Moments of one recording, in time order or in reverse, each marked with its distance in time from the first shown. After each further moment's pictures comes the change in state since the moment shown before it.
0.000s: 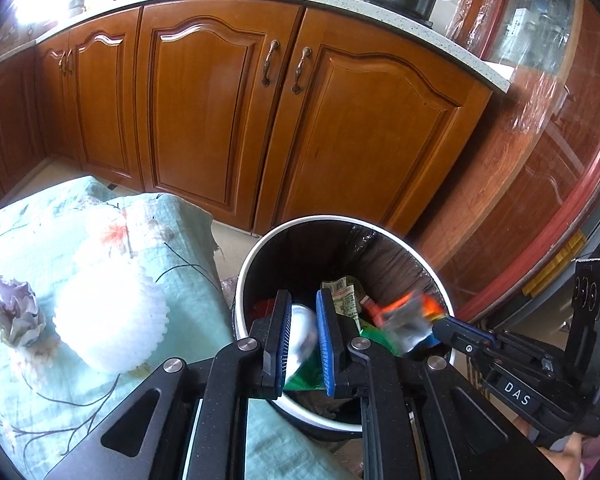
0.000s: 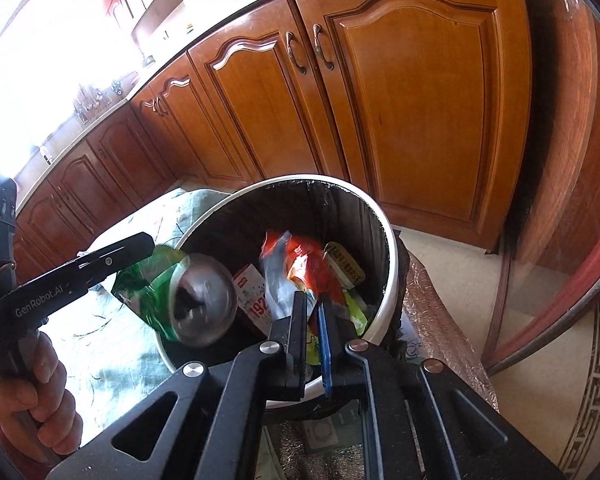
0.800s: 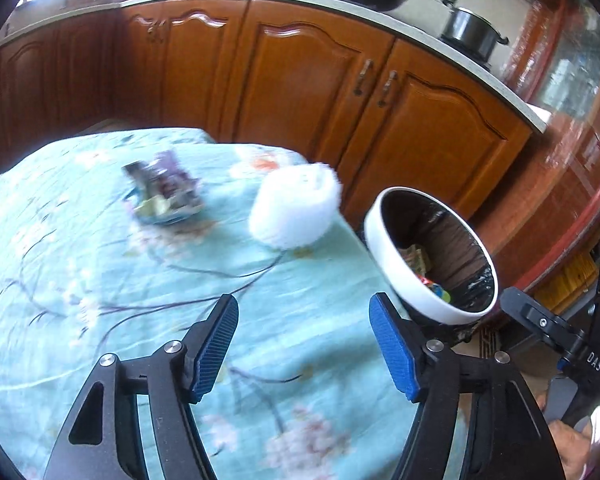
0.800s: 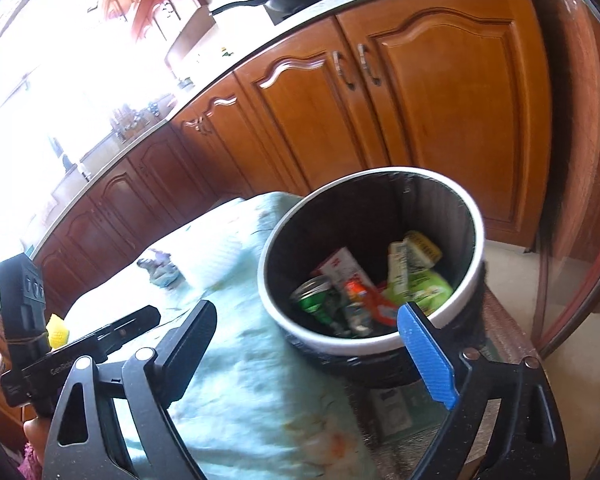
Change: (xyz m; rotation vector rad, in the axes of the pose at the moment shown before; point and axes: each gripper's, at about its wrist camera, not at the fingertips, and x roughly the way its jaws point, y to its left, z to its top) left arm -0.110 0.086 -0.095 -0.183 -0.051 0.114; right arm -0.028 0.064 -0.039 0.024 -0.090 0.140
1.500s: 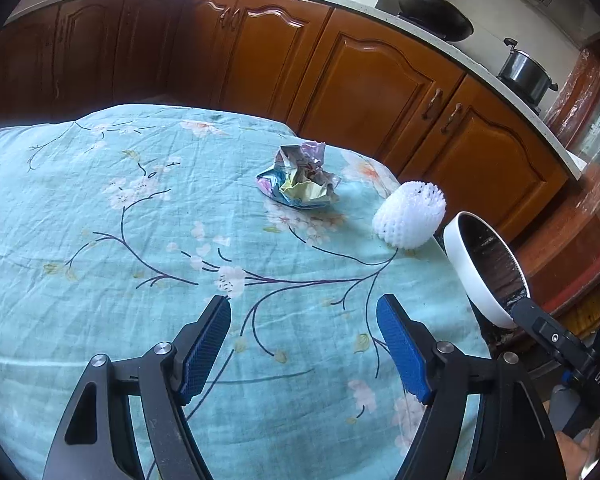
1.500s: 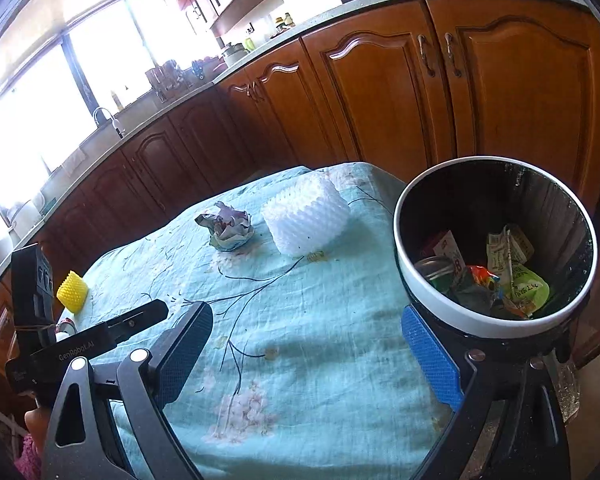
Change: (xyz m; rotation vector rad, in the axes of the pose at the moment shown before) left arm -0.055 0.085 -0.017 -0.151 -0.018 0.077; right arm 0.035 0.092 -0.022 -0.131 0.067 0.082
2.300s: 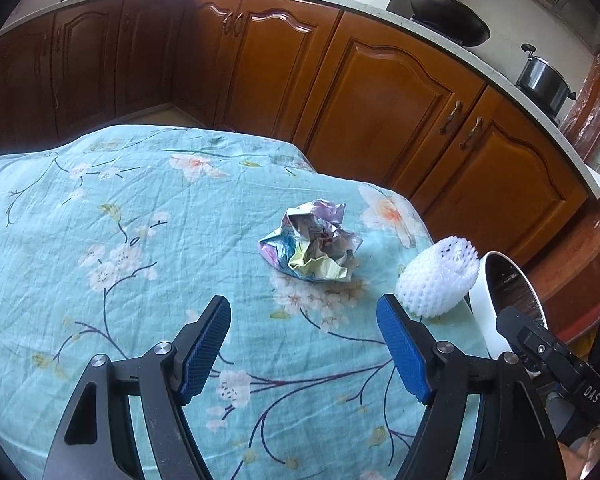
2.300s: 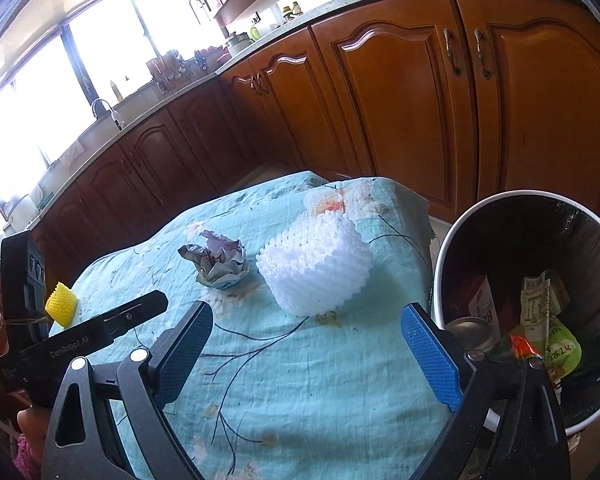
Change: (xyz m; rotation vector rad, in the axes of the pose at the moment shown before) left arm 0.056 -0.003 0.063 0.011 -0.010 0.031; right arm 0.063 0.002 0.046 -0.028 0.033 0.013
